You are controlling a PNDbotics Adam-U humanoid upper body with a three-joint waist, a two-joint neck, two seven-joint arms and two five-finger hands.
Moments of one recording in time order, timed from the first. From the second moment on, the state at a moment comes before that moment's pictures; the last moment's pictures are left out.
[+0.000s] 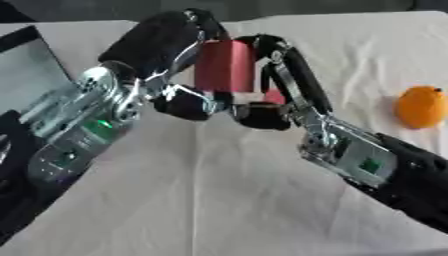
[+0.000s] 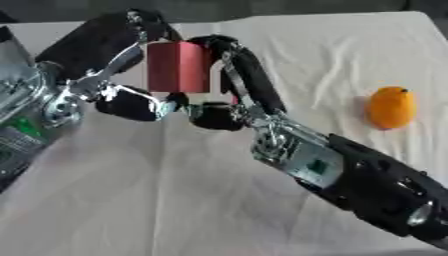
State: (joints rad) left arm -1.12 0.27 -0.83 -1.57 -0.63 0.37 -0.20; right arm -0.42 -0.73 0.58 -1.98 0.20 0.27 -0.57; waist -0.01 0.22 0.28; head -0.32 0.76
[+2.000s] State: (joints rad) left arm -1.13 0.28 -0.84 -1.63 -0.61 0.40 -0.27; right arm -0.40 -0.72 0.58 -1.99 0.37 0.39 -0.43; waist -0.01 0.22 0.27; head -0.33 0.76
